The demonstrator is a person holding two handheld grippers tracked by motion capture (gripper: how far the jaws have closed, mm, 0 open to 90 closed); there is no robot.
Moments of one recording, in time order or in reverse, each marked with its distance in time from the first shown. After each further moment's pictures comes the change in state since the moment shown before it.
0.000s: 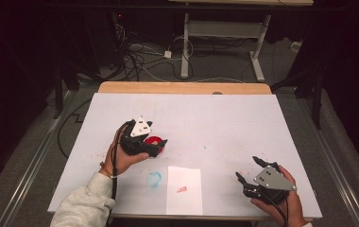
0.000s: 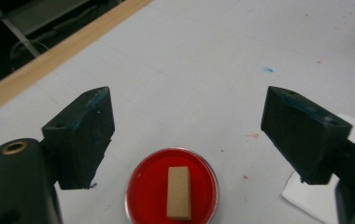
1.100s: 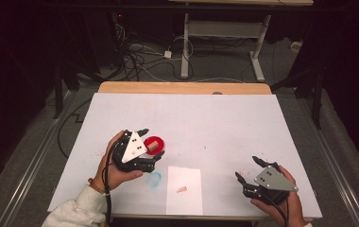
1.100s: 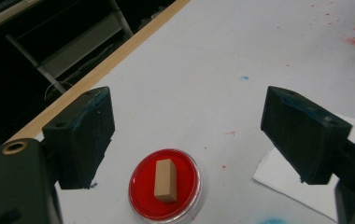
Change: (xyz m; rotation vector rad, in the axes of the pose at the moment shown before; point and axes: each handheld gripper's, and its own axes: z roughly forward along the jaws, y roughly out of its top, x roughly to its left) left arm -0.036 -0.012 -0.044 -0.096 0.060 0.126; right arm 0.001 0.003 -0.003 -0.020 0.010 0.013
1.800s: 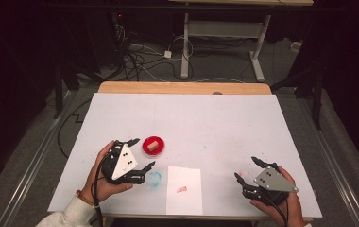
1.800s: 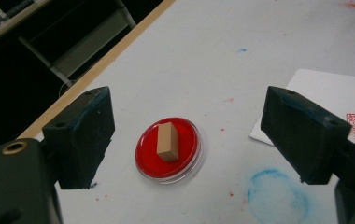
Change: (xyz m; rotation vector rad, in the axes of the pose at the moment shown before) left arm -0.010 -0.028 -0.024 0.012 0.025 0.053; right arm 0.002 0.000 0.000 -0.009 0.005 -0.004
